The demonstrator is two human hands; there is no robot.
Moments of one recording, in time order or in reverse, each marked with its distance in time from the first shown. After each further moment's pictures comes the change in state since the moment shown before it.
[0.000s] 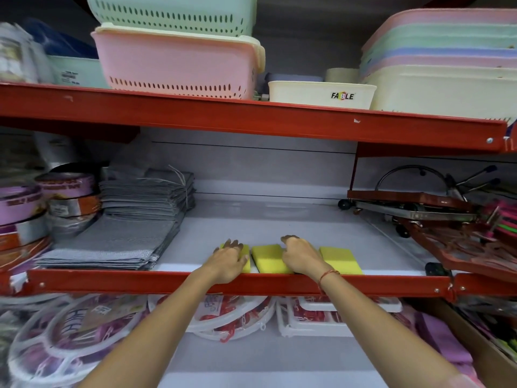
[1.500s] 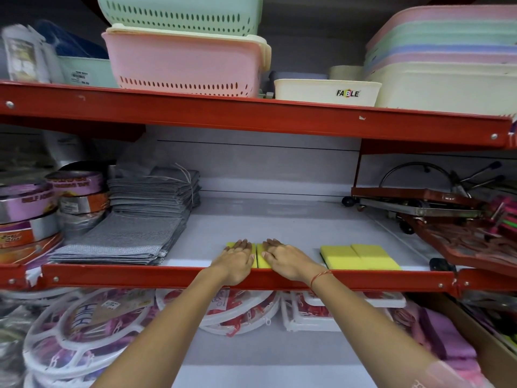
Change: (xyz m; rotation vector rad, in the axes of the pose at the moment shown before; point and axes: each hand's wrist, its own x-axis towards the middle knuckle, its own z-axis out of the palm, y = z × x) left_hand -0.004 -0.003 0.012 0.071 -0.050 0.047; right_hand 0.005 -0.011 0.031 -0.131 -0.154 -0.296
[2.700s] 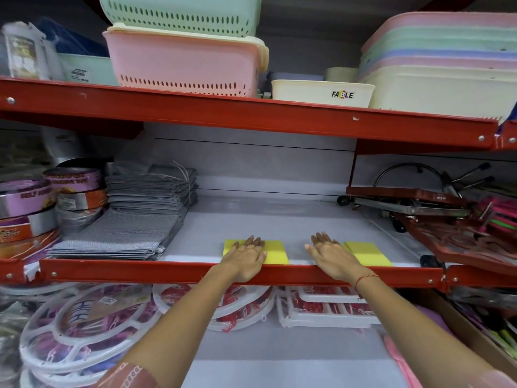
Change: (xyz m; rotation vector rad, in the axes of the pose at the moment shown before) left_hand -0.001 0.027 0.002 -0.022 0.016 0.084; right_hand -0.049 0.081 -0.020 -0.081 0.078 0.251
